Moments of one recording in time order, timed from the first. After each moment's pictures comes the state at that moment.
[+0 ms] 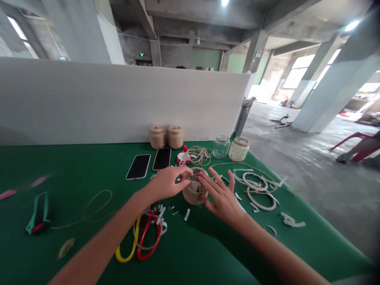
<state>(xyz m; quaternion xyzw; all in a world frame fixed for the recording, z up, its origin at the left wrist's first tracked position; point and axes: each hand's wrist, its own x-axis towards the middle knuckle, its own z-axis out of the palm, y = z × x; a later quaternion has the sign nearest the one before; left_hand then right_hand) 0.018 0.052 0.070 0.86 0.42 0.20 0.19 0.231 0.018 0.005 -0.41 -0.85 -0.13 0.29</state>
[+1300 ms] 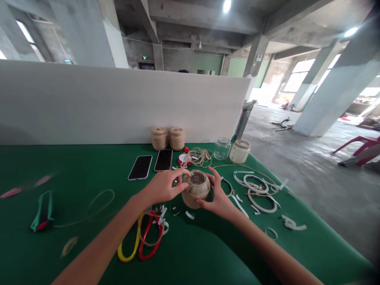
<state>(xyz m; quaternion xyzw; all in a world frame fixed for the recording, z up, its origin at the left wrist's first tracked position) 0.005 0.045 0.070 0.86 0.43 0.20 0.21 0.224 0.035 -0.018 -0.44 -0.75 0.28 0.41</state>
